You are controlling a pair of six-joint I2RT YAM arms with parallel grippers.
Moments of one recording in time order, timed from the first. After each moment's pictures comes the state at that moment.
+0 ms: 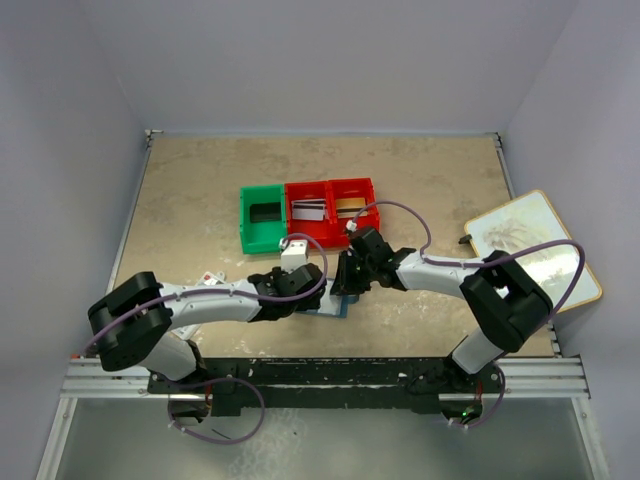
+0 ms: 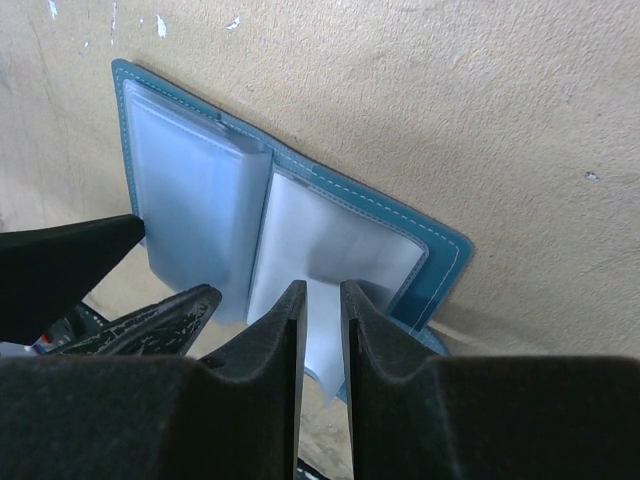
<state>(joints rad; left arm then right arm) -1.06 1.46 0.72 -0.27 -0.47 -0.96 0.73 1.59 0.76 -0.12 -0.20 0.72</state>
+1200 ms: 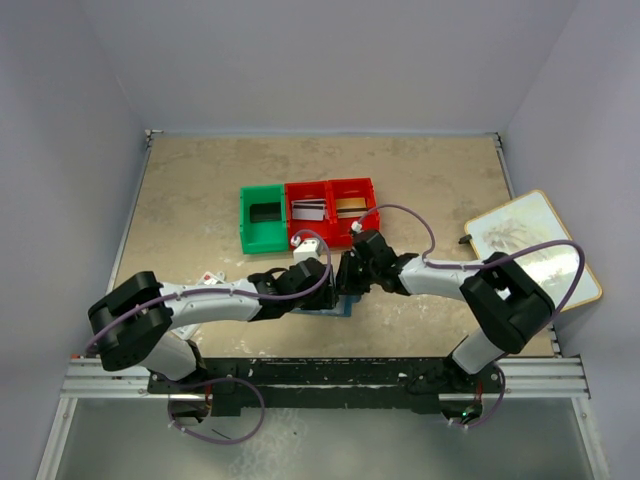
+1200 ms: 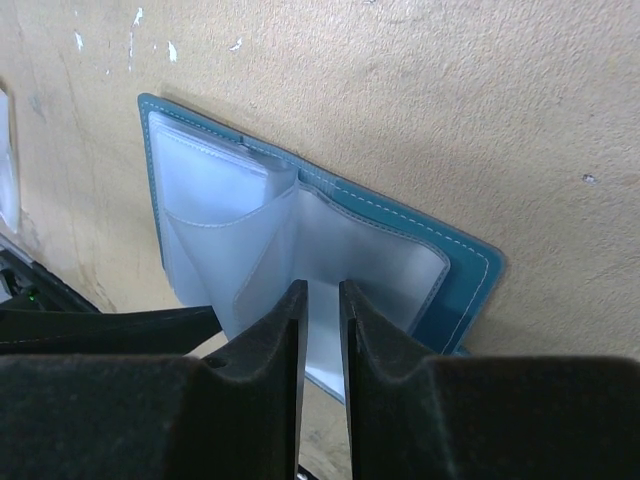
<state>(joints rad) -1.05 1.46 0.73 -0.09 -0.26 -0.94 0.73 1.58 0.70 -0.01 -0.20 0.79</state>
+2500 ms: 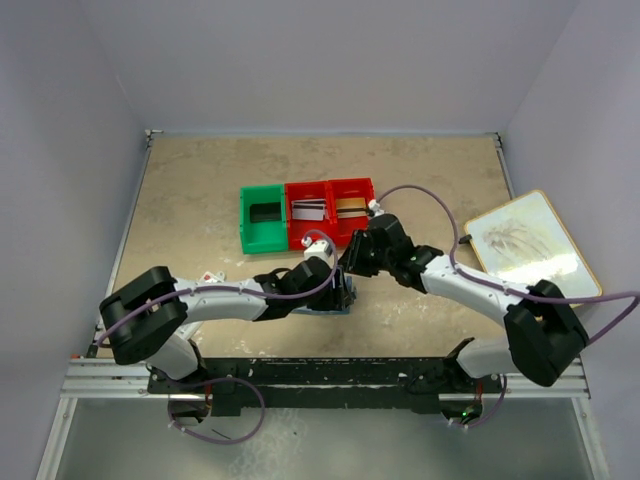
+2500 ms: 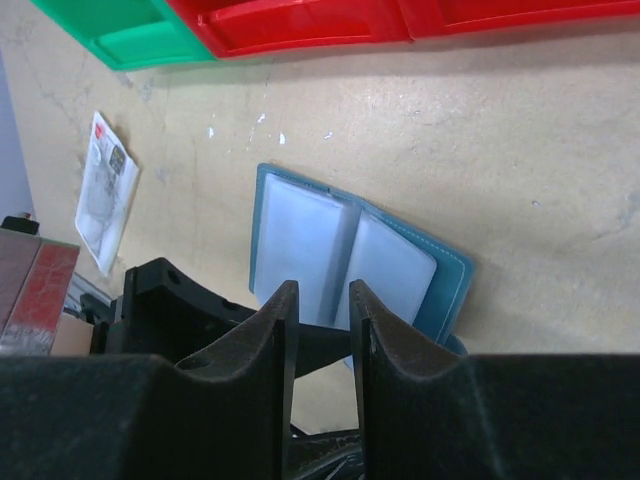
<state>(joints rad) -1.05 1.53 0.72 0.09 -0.11 -0.93 0.70 1.34 0.75 -0.14 -0.09 0.83</state>
